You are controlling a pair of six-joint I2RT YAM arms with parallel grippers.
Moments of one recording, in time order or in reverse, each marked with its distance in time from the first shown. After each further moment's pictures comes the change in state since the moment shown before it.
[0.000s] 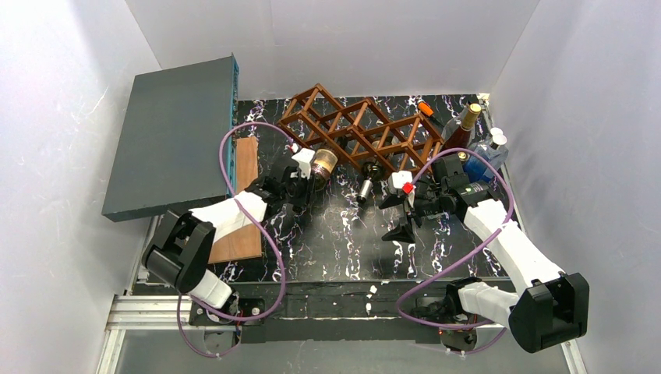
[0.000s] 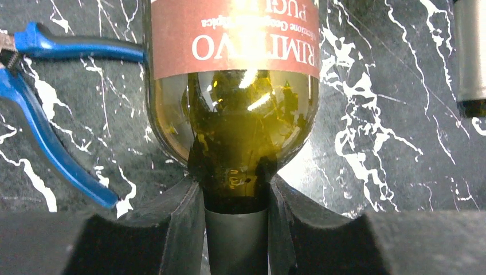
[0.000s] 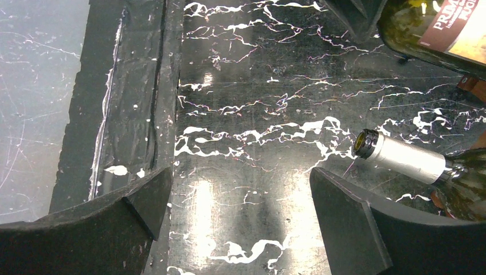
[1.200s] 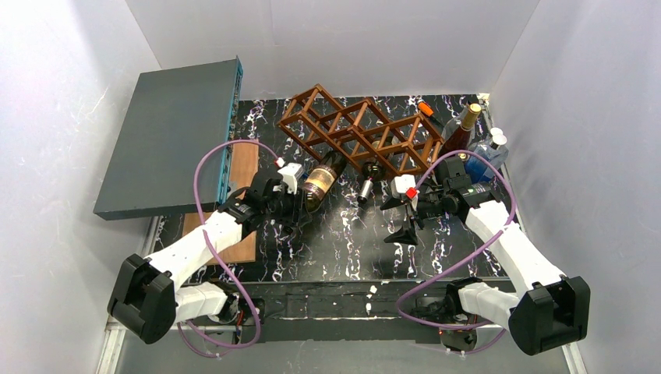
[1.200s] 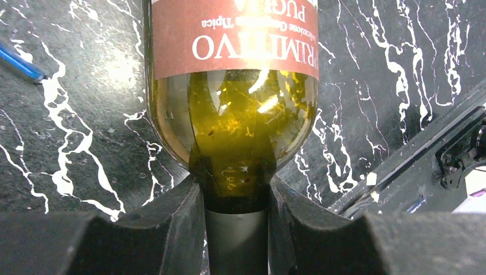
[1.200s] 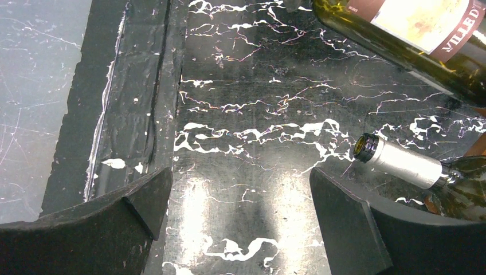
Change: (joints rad) left arm -0.008 -0.365 -0.098 -0.340 0.159 -0.143; right arm -0.019 -0.015 -0.004 -0.053 -0.021 -0.096
